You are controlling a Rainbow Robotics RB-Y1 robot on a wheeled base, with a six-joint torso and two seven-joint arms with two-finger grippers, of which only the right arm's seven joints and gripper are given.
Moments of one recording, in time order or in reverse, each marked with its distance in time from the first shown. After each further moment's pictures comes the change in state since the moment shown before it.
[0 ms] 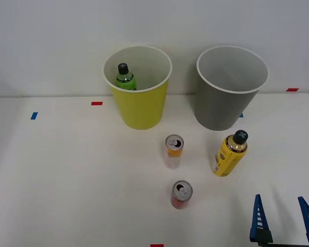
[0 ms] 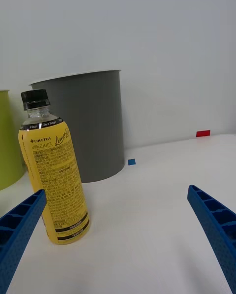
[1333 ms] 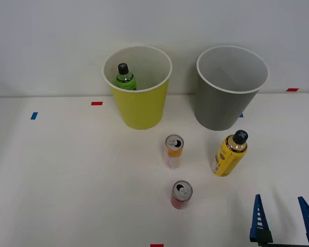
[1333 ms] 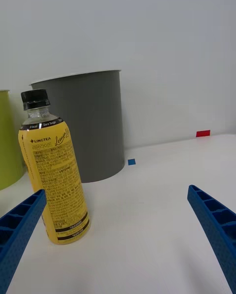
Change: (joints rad) arm 0.000 0.000 0.000 0.000 0.000 0.000 0.000
